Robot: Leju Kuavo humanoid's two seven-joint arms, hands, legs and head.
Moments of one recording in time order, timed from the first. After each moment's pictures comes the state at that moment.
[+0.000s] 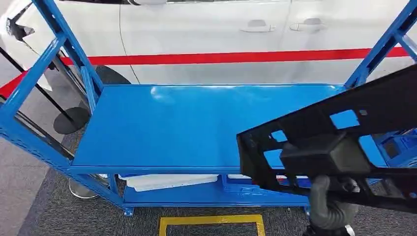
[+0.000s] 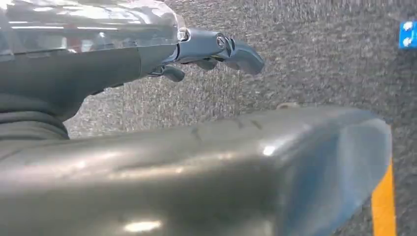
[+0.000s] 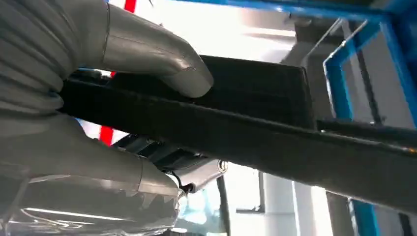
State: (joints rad) left arm -0.05 -0.08 -0.52 -0.17 0.69 0.42 -0.27; right arm 0.20 0.02 0.19 -2.10 -0.19 -0.08 -0.69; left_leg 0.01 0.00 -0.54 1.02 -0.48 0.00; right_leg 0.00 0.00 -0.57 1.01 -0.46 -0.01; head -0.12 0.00
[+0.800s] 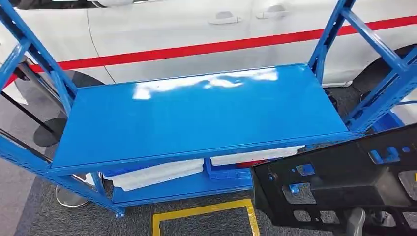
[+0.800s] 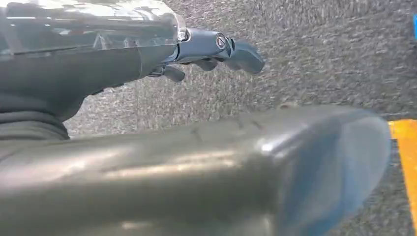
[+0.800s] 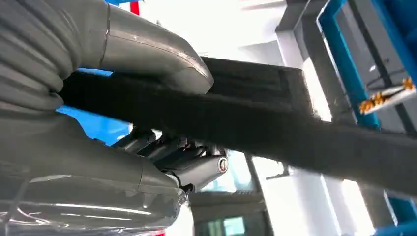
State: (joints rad) left arm -0.05 -0.08 -0.50 -0.17 0.69 0.49 -0.22; right arm 0.37 0.19 -0.18 -2.01 -0.39 0.41 -0.69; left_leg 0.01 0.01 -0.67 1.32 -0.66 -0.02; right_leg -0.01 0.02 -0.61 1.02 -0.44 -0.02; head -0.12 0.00
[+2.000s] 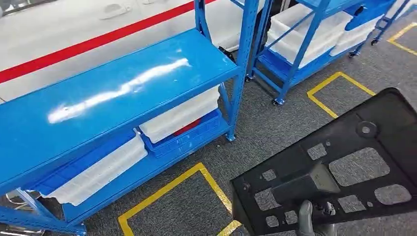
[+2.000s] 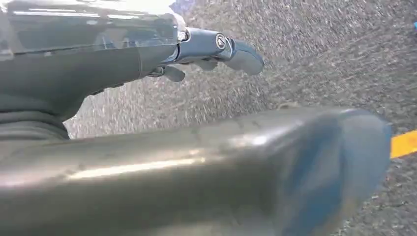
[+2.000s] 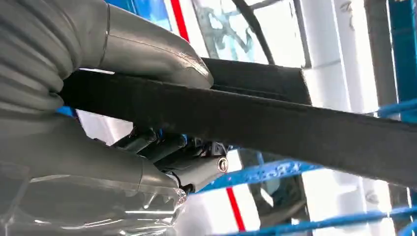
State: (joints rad) left arm -0.05 -0.05 -0.43 -0.17 0.79 0.65 -0.20; right arm 0.37 0.27 -0.01 -1.88 -0.22 0.26 -0.69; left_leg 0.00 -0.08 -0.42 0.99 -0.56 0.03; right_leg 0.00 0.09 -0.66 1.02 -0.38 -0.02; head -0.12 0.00
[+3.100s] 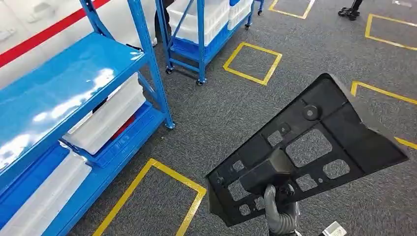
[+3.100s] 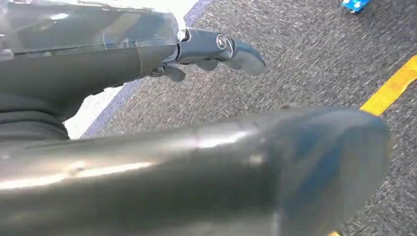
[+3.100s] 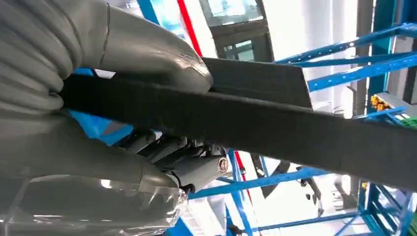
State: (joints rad) left arm -0.08 -0.11 -0.42 -0.05 0.80 0.70 -0.20; right arm 0.24 0.21 0.23 -1.73 -0.19 0.08 -0.69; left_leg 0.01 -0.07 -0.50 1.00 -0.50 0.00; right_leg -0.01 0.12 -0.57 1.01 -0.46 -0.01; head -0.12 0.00
